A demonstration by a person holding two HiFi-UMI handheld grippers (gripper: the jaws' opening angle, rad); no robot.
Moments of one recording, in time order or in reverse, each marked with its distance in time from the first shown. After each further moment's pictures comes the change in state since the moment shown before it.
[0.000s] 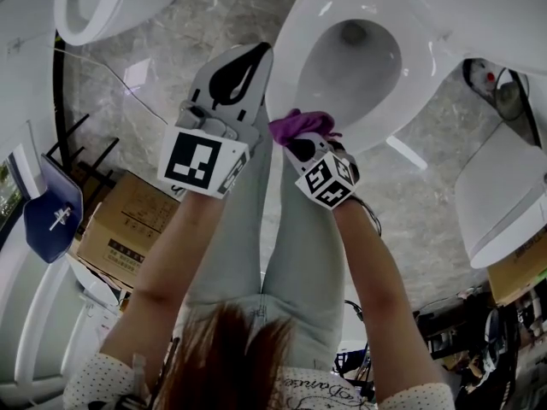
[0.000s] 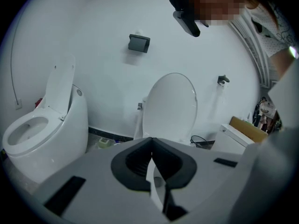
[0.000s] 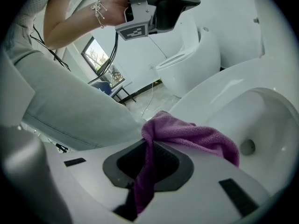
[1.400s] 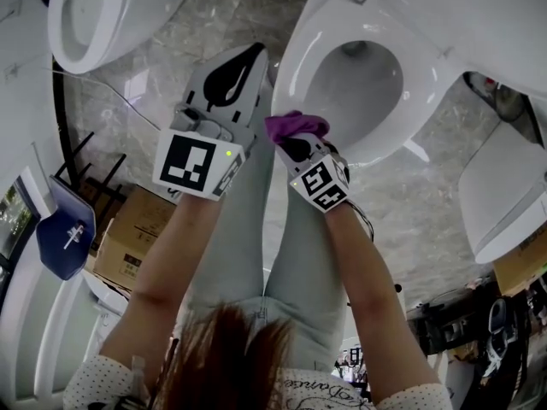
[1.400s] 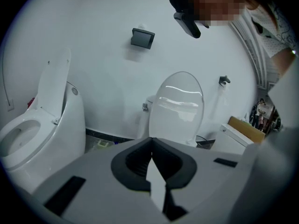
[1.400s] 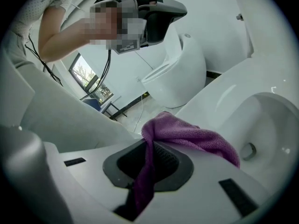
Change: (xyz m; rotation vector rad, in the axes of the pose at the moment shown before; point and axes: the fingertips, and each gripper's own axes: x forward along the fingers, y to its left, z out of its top) left arm 0.037 0.049 0.021 0.004 0.015 -0.047; right arm 0.014 -0.042 0.070 0.146 -0.145 -0.073
